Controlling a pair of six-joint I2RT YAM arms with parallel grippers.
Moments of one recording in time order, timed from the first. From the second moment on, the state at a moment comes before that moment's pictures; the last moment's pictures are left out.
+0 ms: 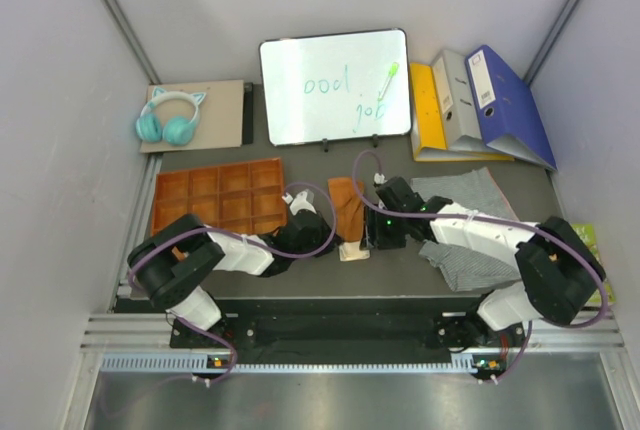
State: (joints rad) left arm -0.88 1.59 0.49 0.47 -0.11 -1.10; right arm 0.73 1.42 0.76 -0.38 -0.13 0.65
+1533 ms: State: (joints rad) left arm -0.93 1.44 0.47 0.29 -0.09 -1.15; right arm 0.73 1.51 0.74 -0.27 -0.20 0.66
